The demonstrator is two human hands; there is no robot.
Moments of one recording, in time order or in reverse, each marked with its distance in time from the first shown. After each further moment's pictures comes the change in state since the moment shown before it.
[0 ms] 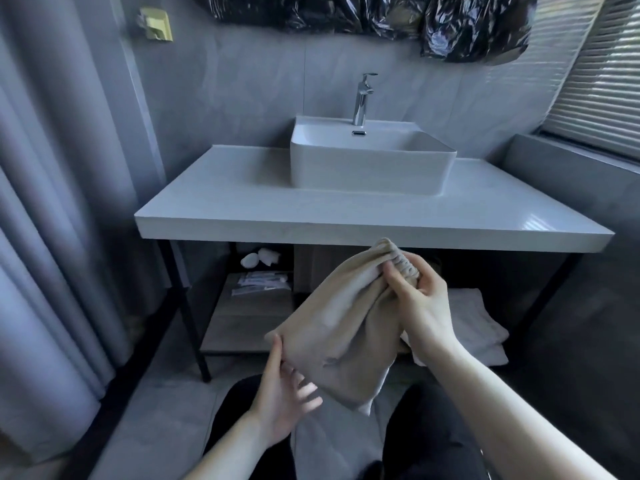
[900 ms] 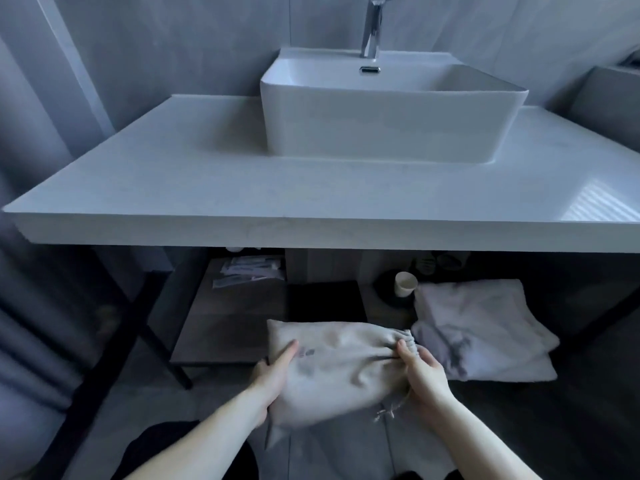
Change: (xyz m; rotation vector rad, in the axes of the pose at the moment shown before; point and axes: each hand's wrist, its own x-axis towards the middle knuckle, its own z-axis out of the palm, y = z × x) left_hand 0.232 0.012 -0.041 0.501 0.425 -0.050; right_hand 0.123 0.259 -0.055 -0.035 0.223 0.697
